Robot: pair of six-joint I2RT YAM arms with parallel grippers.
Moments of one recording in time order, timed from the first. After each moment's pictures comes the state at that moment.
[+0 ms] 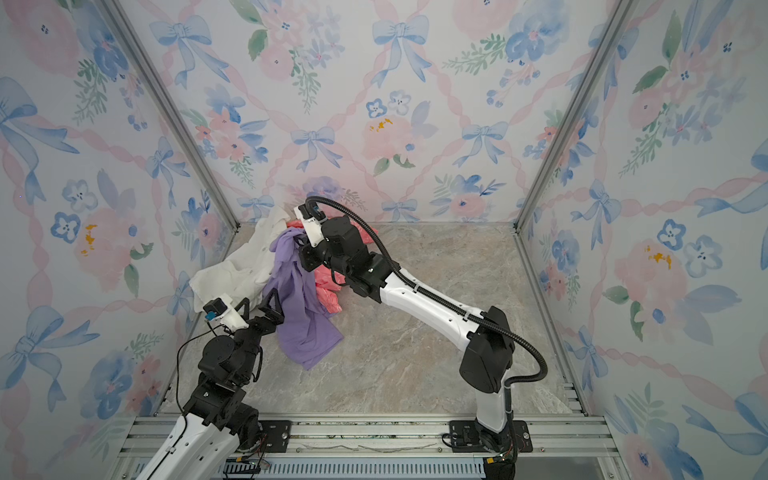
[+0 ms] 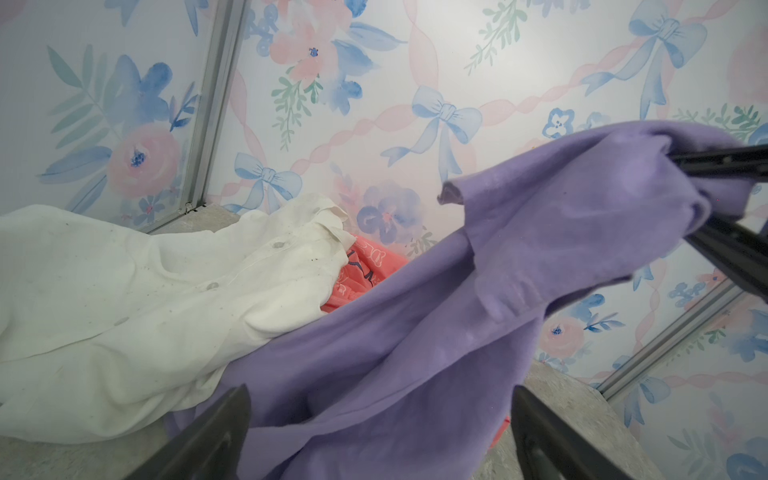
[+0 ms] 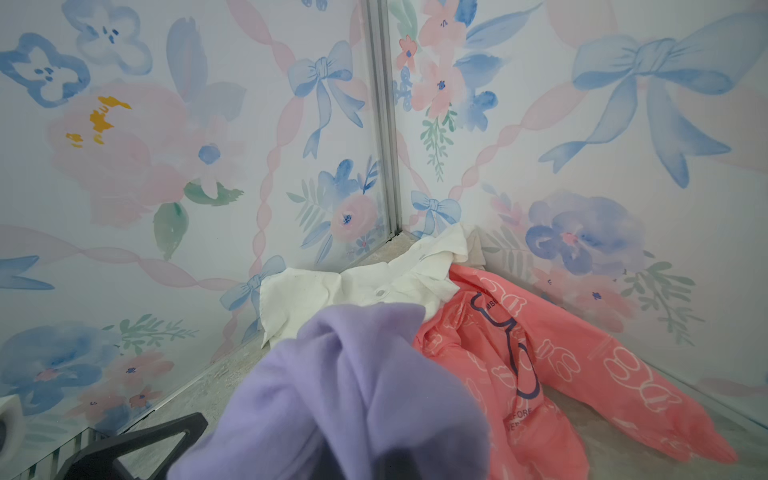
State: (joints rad) left arm -0.33 0.39 0.25 0.16 -0.36 -0.48; right arm 0.92 1.88 1.87 -0.14 0.02 0.13
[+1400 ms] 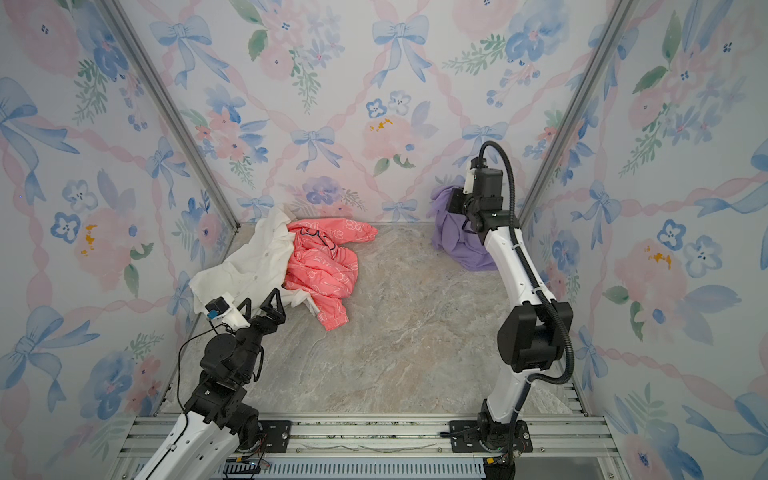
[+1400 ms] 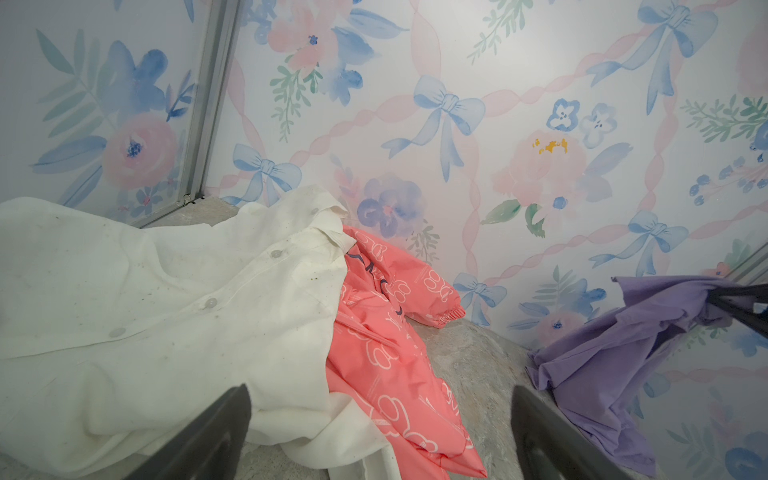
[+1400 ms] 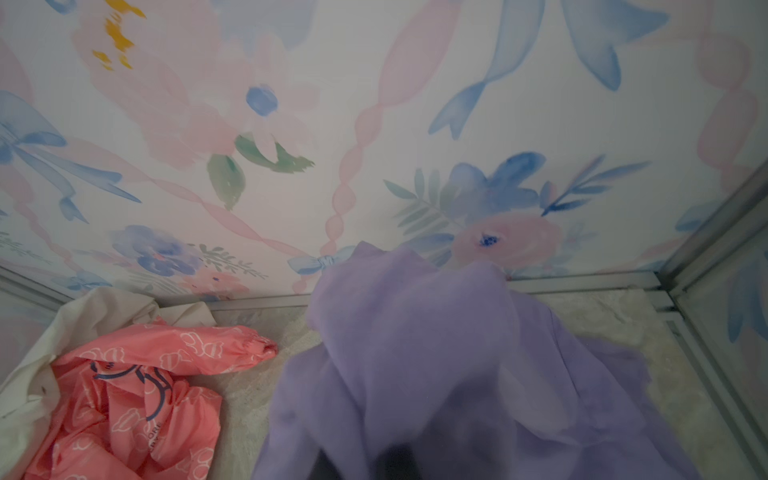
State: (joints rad) left arm -0.33 0.41 0.26 0.16 -0.36 -0.49; right arm 0.09 1.81 1.74 -0.42 -0.05 0.23
